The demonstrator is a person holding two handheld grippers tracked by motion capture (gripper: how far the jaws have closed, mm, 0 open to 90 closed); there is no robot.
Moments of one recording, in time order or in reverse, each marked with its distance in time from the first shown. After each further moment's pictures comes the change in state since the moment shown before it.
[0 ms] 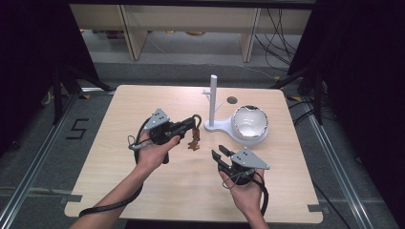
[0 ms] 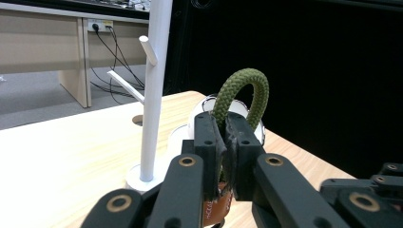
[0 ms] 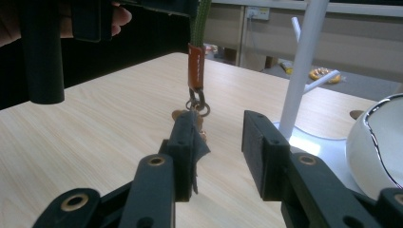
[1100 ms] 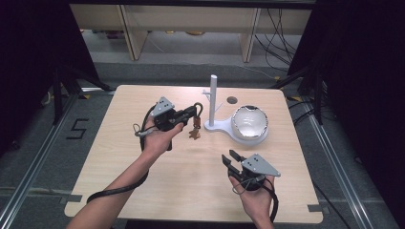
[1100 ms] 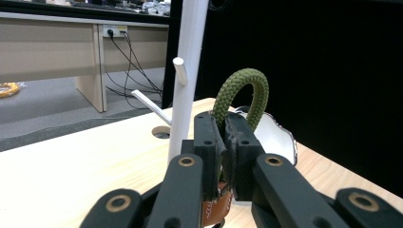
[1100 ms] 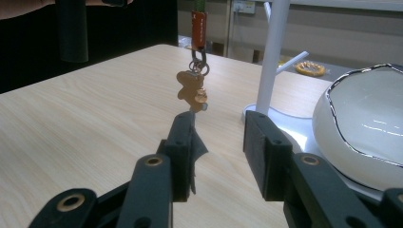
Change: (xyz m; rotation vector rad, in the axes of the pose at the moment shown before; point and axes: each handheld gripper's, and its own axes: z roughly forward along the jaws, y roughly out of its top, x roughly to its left) left arm 0.022 0.014 0.030 -0.001 0.053 0.022; right arm -0.014 -0.014 -0.021 0.014 -0.049 -0.005
